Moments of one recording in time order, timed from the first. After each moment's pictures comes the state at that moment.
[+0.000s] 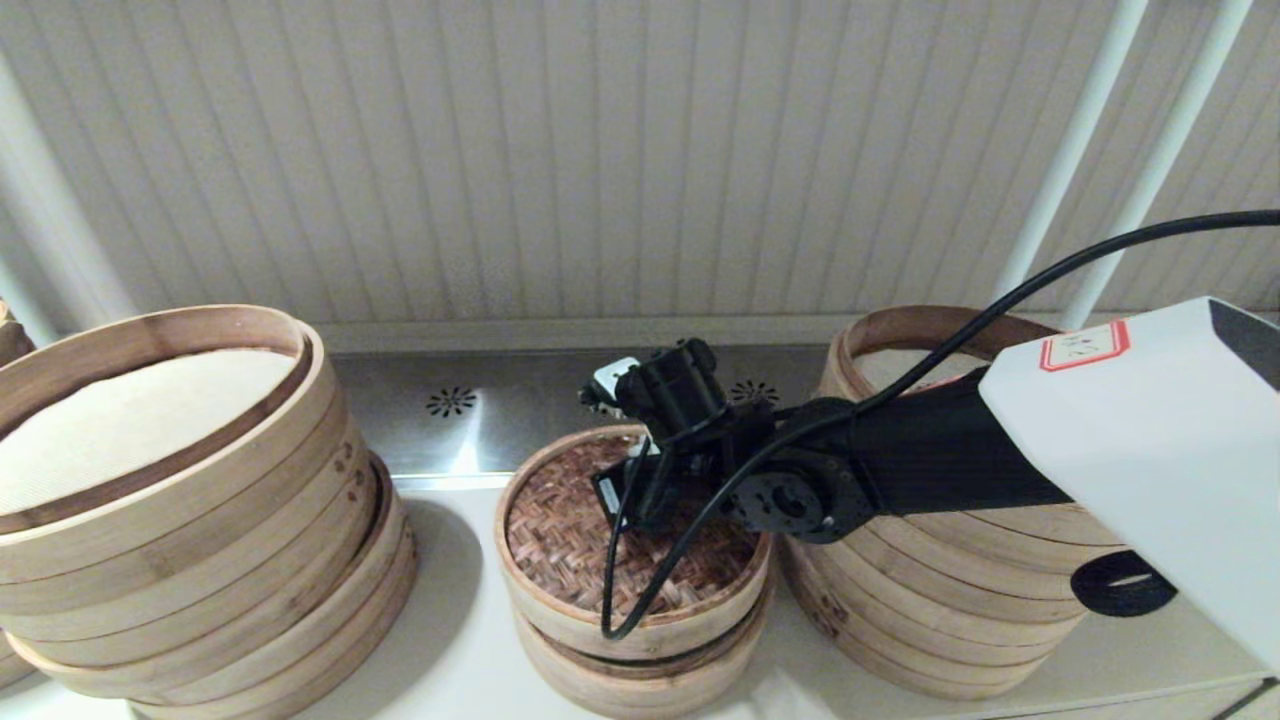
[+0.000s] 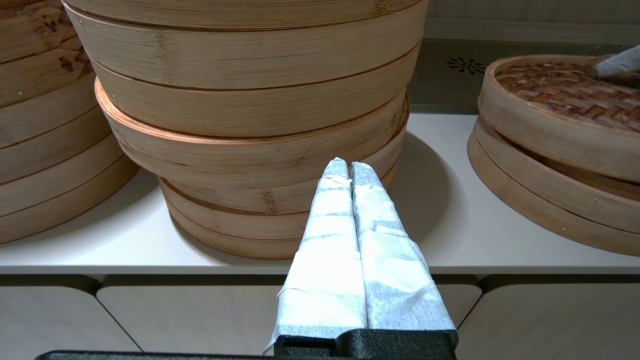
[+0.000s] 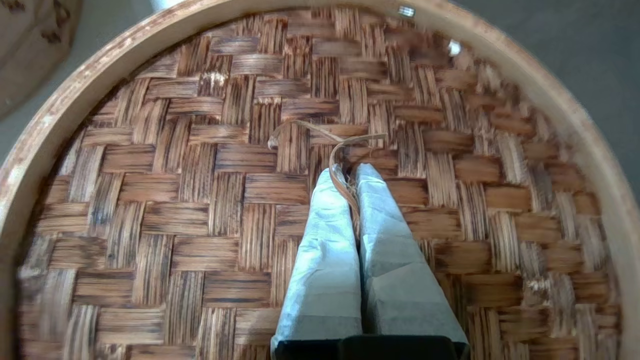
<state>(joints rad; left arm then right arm) -0.01 0.00 -0.01 0.00 0.00 -0.02 0.78 2.14 -1.48 -0.06 -0.18 0.07</state>
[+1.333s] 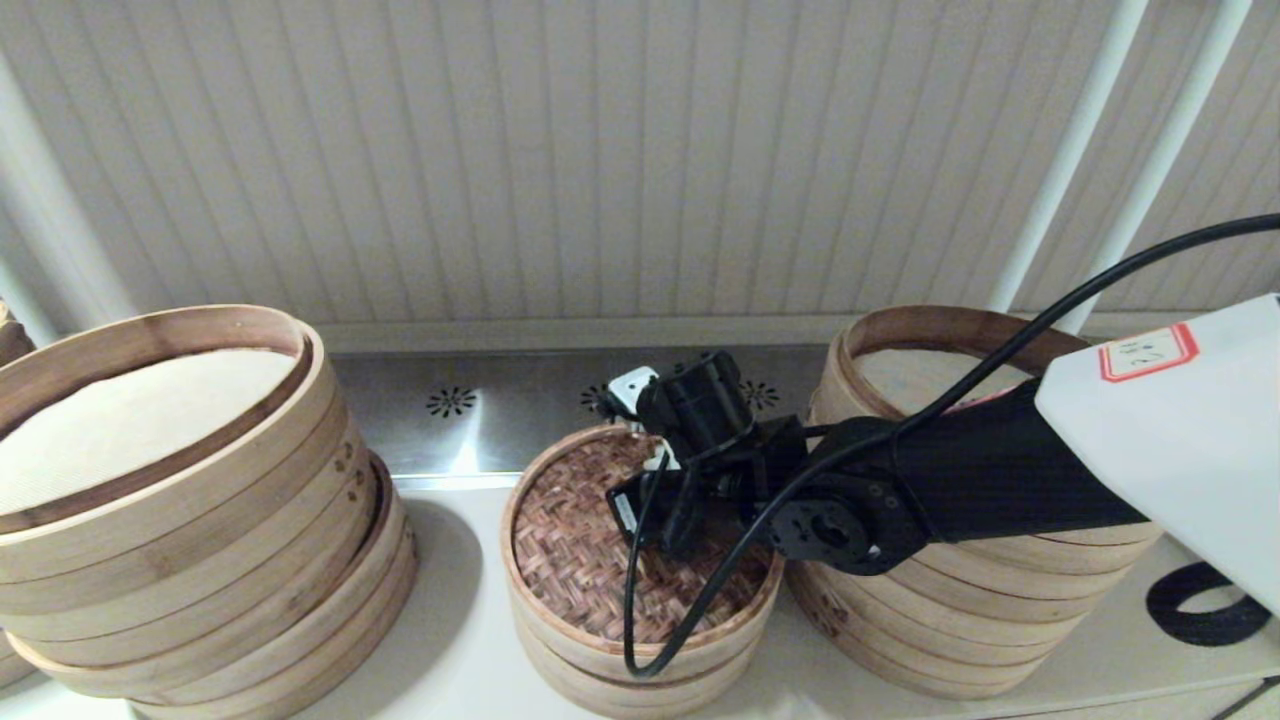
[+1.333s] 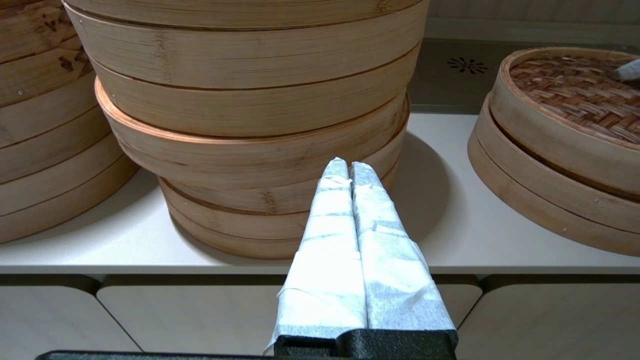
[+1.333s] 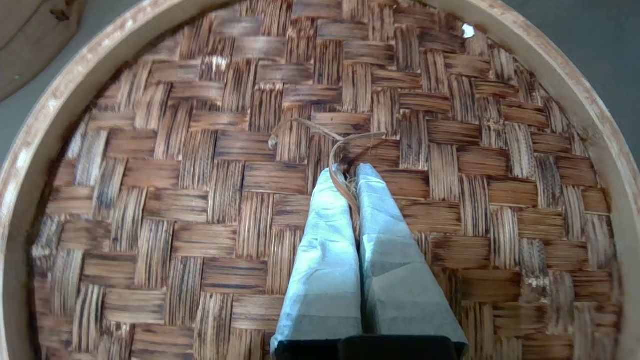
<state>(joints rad) -0.01 0.00 -0.01 0.00 0.00 -0.02 0.78 2.07 -1.35 -0.14 -0.19 0.07</state>
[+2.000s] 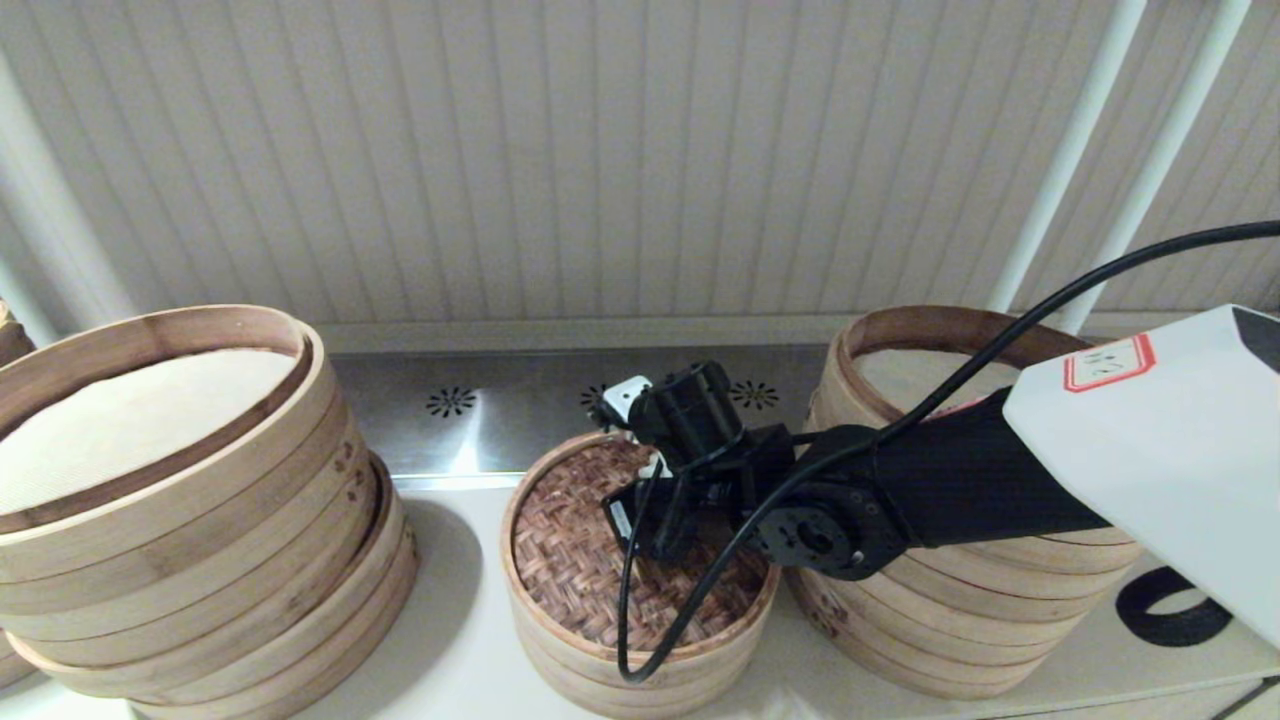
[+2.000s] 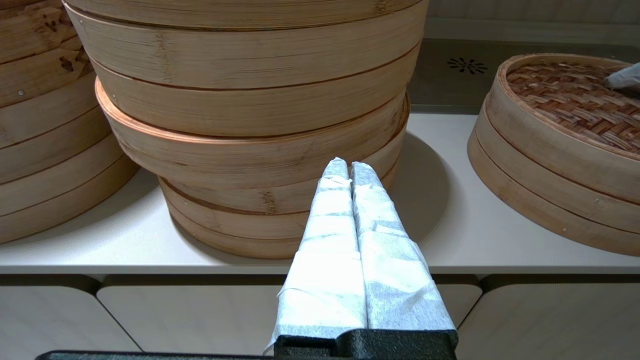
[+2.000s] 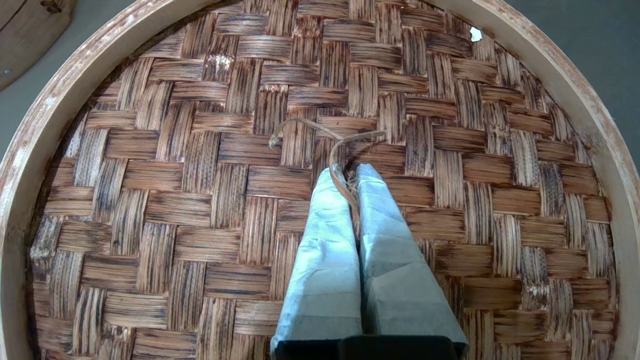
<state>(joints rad) -0.01 0.00 -0.01 0.00 0.00 -0.02 0.79 2.10 -1.35 -0.14 -0.19 0.07</state>
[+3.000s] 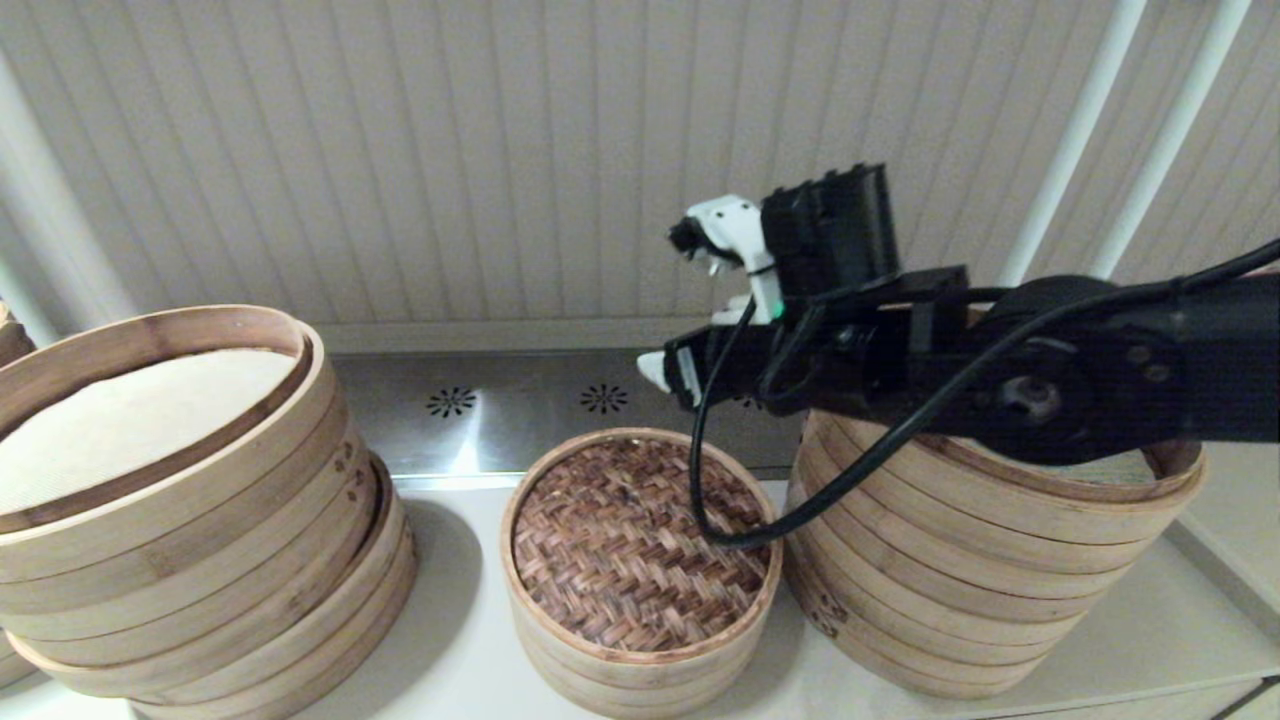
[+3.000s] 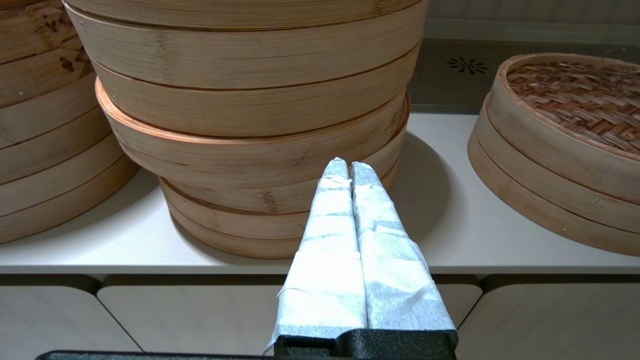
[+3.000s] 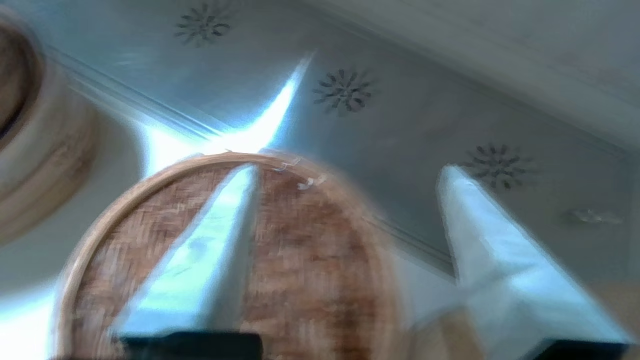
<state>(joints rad) -0.01 0.00 -0.01 0.00 0.00 -0.02 0.70 1.85 -1.47 -0.07 -0.24 -0.03</state>
